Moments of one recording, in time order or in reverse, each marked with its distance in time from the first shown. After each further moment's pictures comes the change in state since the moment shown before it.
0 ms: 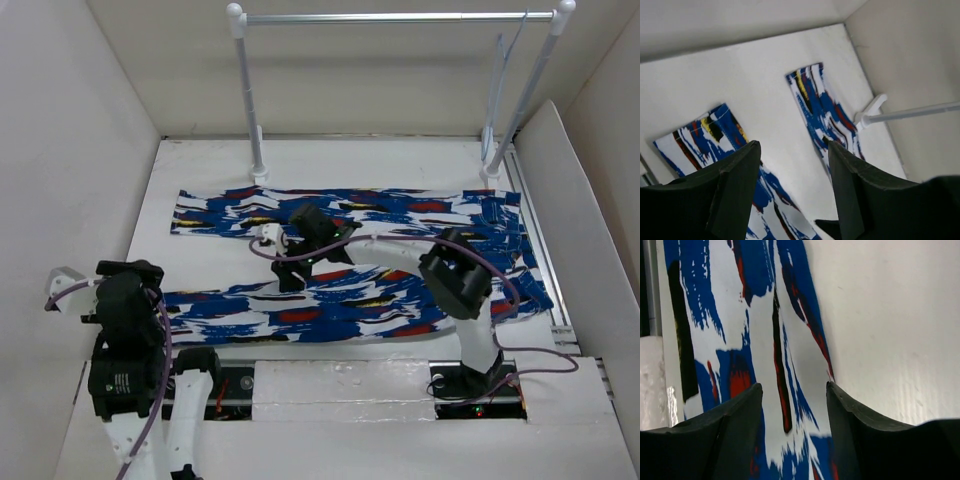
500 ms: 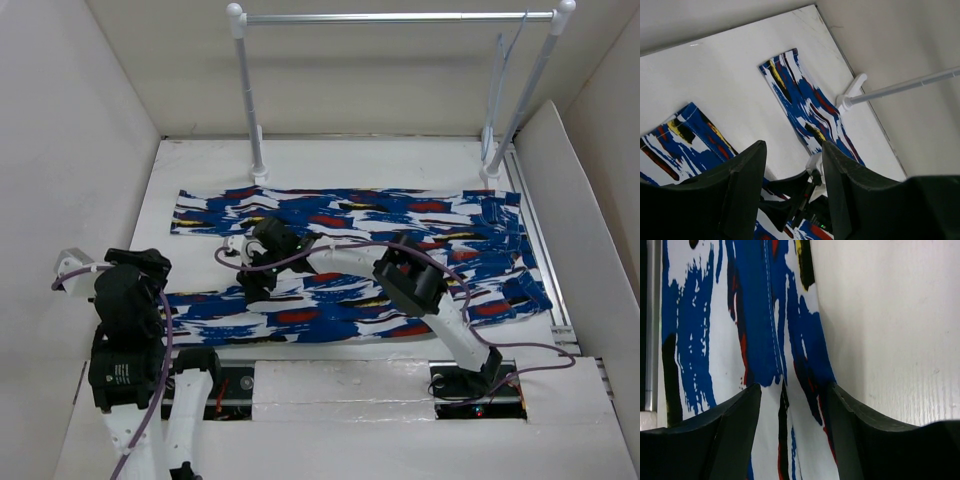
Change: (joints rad) left arm -0.005 0.024 0.022 0.089 0.117 0.072; right arm 0.114 0.340 0.326 0.064 -0.019 0.109
